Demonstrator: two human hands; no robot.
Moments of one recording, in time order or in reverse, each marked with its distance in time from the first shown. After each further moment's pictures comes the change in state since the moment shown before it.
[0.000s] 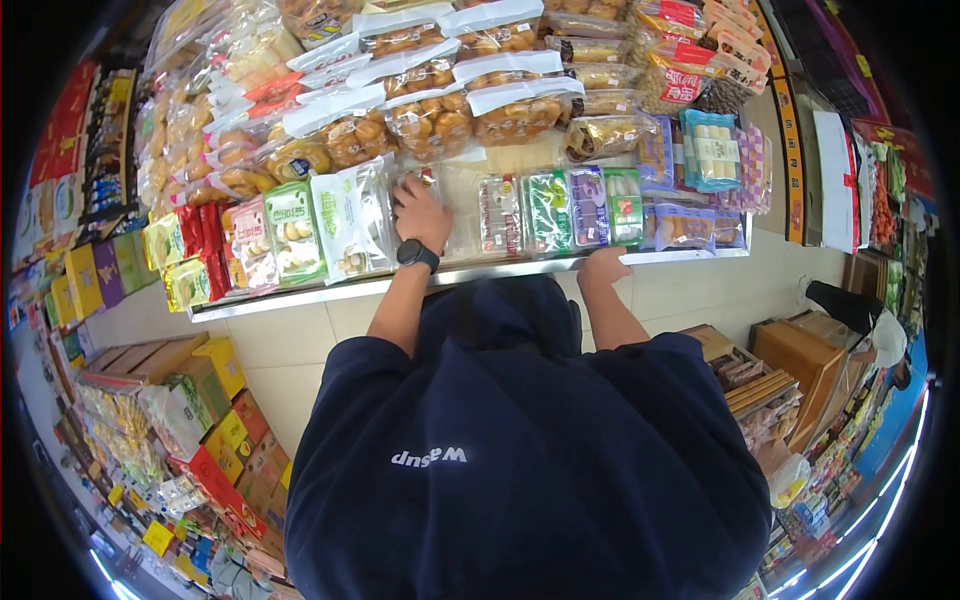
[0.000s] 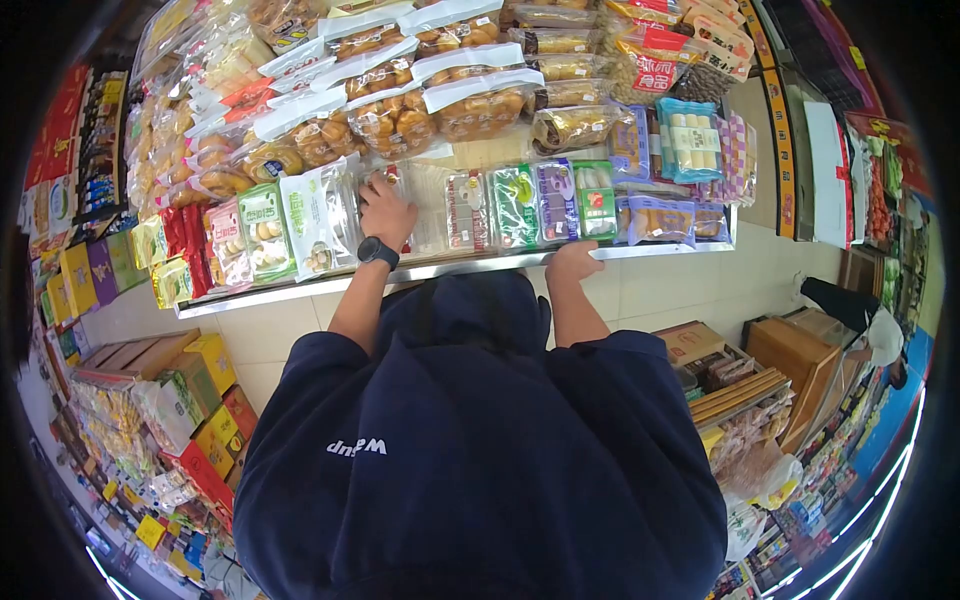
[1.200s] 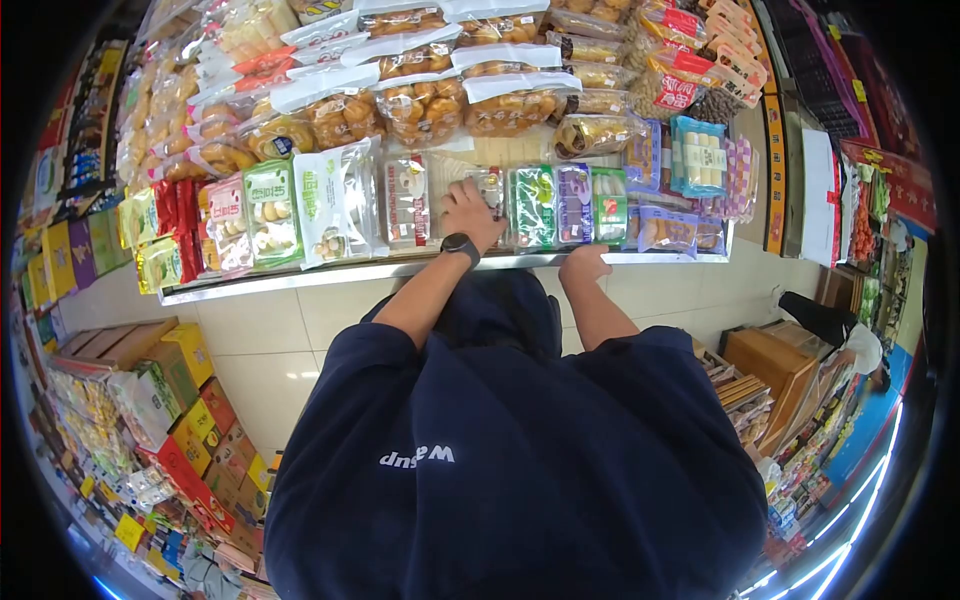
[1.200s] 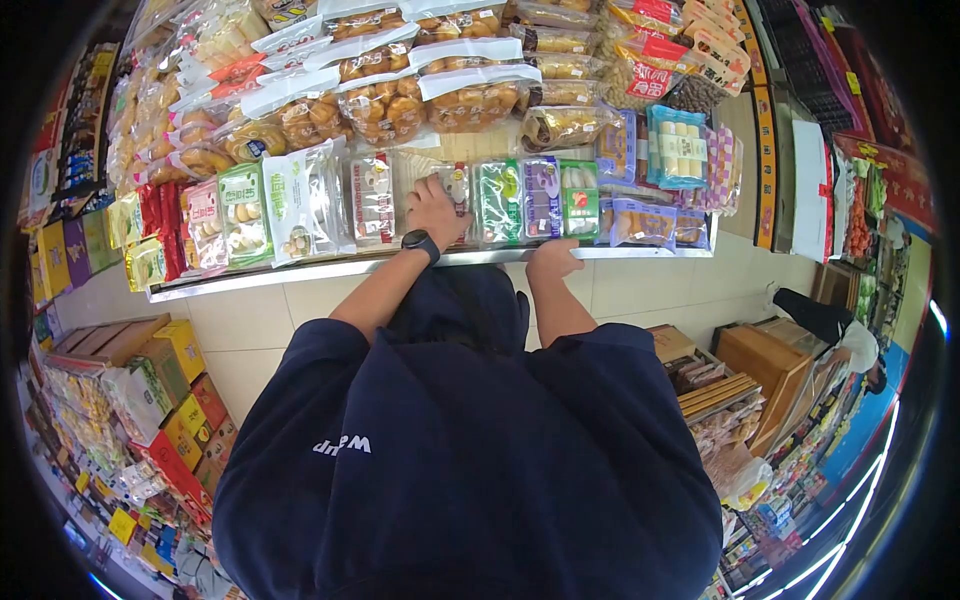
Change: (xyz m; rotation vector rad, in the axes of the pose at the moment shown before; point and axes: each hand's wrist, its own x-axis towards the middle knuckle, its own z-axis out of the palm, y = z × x) left_hand -0.045 0.074 0.052 -0.188 -0.106 0.171; right_hand 0.021 0.017 0.008 -0.036 -0.035 0.048
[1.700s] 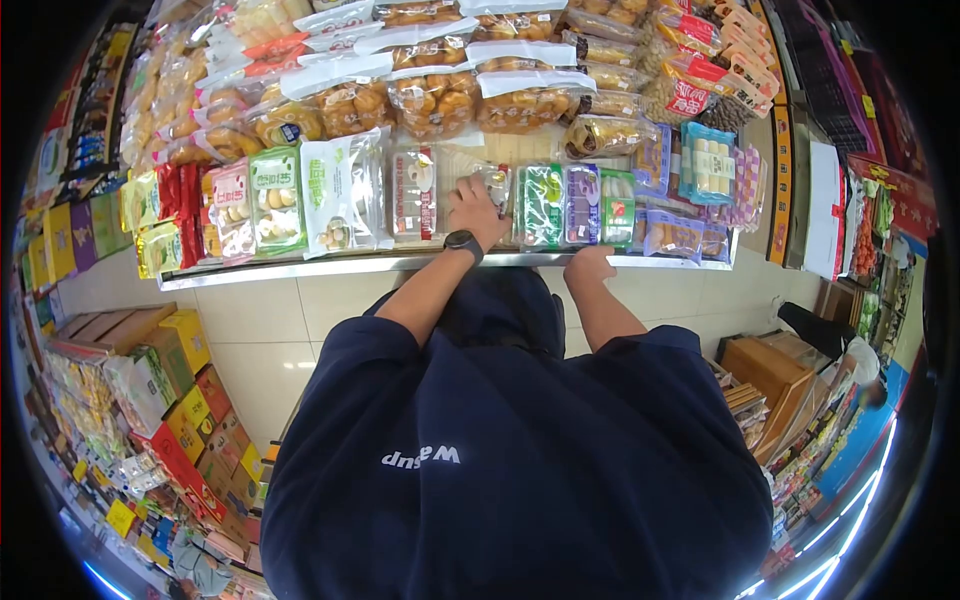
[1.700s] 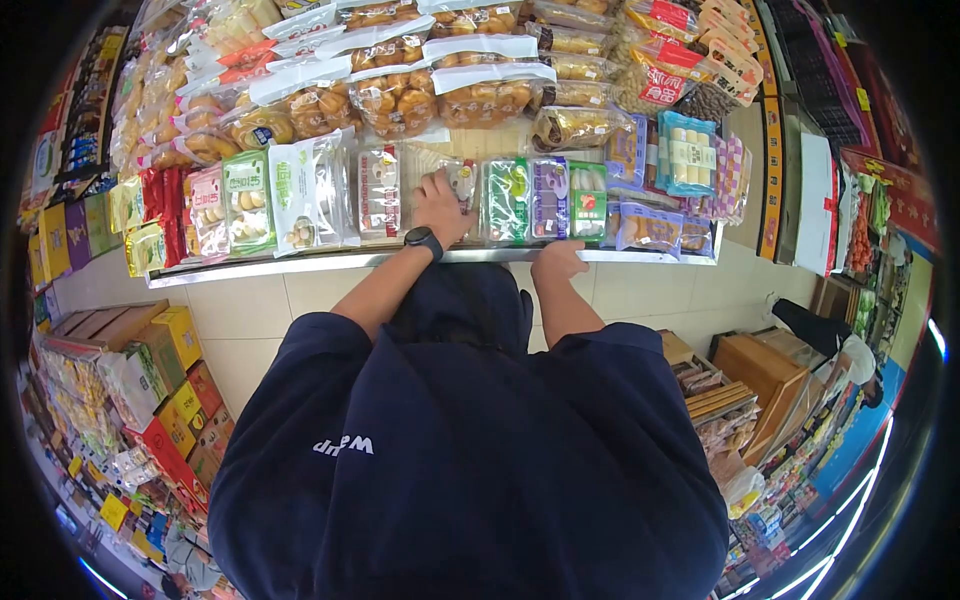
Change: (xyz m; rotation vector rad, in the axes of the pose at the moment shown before) left_hand -0.001 -0.008 0.006 -0.065 0.037 0.028; right_hand -0.015 -0.015 -0.005 -0.030 0.038 0.075
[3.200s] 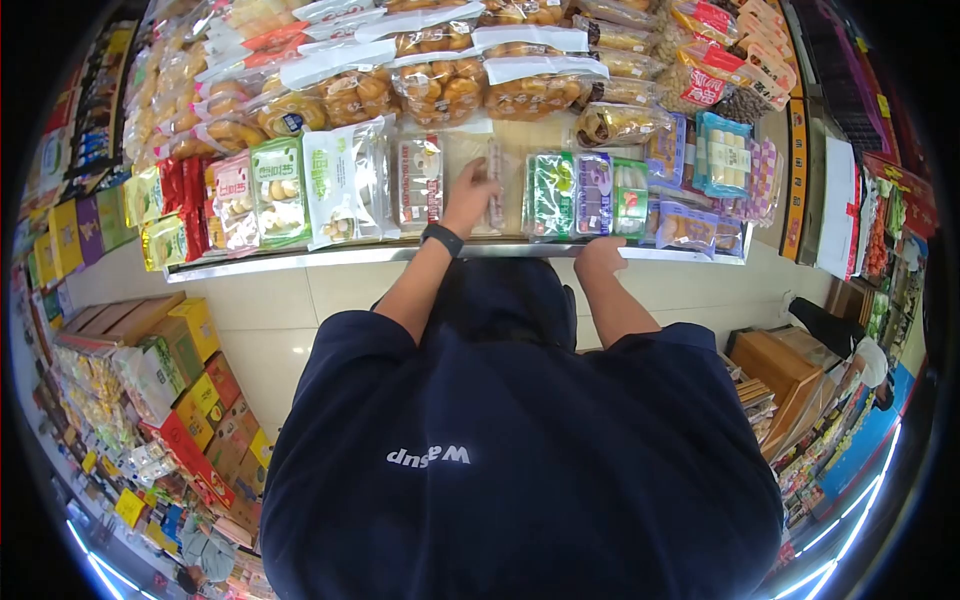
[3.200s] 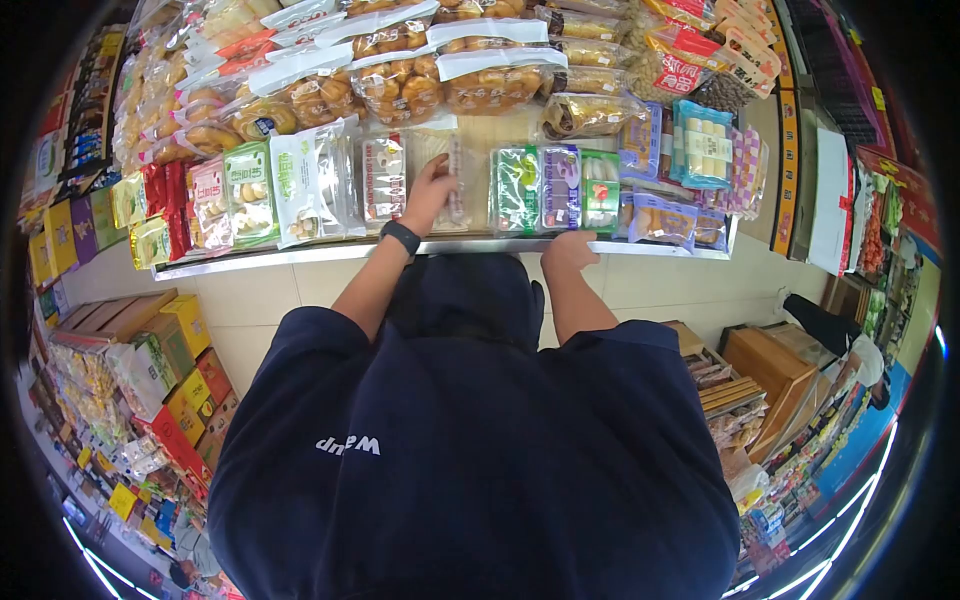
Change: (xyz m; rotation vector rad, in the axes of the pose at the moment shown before) left_hand 0.018 -0.036 -0.009 -1.091 -0.215 -0.238; right_hand -0.006 -0.005 -0.004 -0.039 -0.032 0.037
